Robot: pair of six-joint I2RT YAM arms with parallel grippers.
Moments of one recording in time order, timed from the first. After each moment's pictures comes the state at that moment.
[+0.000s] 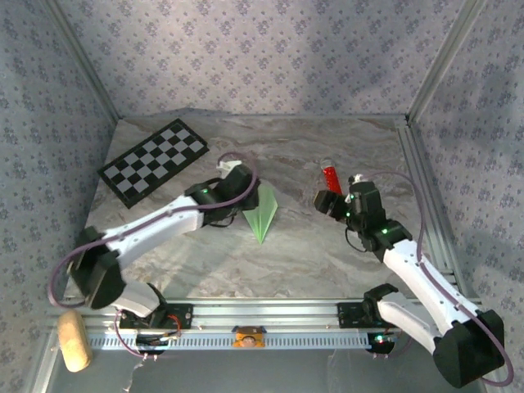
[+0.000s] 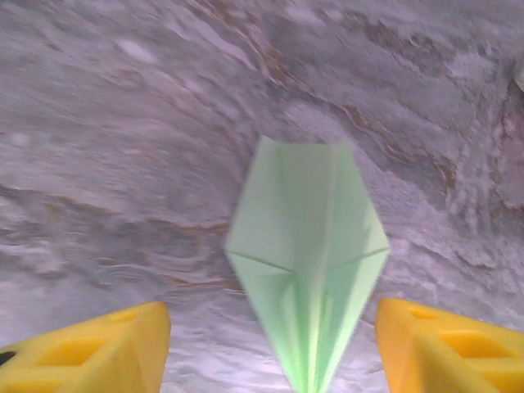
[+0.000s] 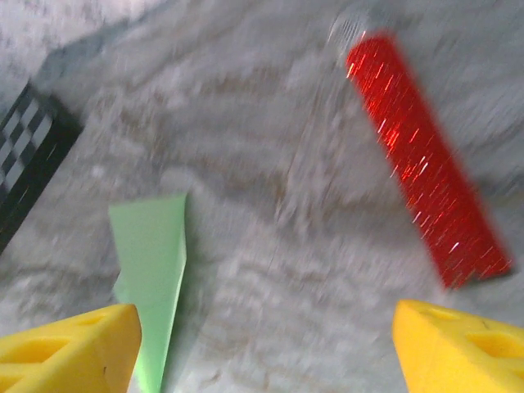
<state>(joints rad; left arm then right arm) -0.84 1.41 1.13 -0.63 -0.42 -0.77 0.37 0.91 0.66 -0.36 0.04 0.63</state>
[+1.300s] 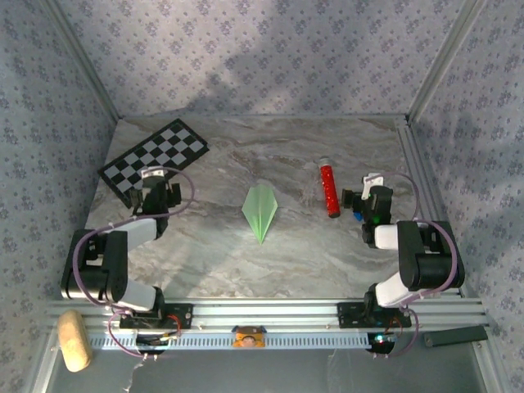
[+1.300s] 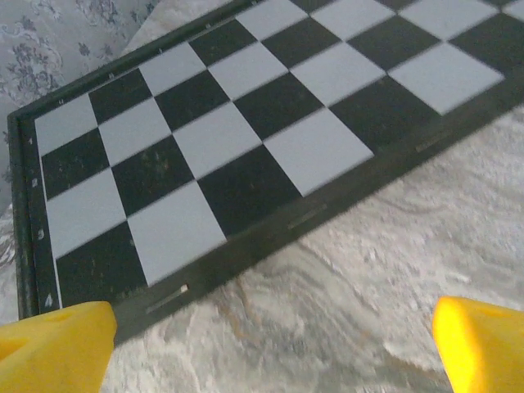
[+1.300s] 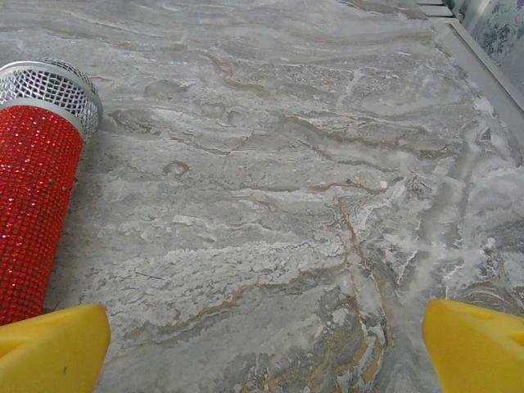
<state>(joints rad) -0.06 1.45 0.52 0.39 -0.37 -0.06 -0.02 1.52 0.38 0.68 0.09 -0.04</state>
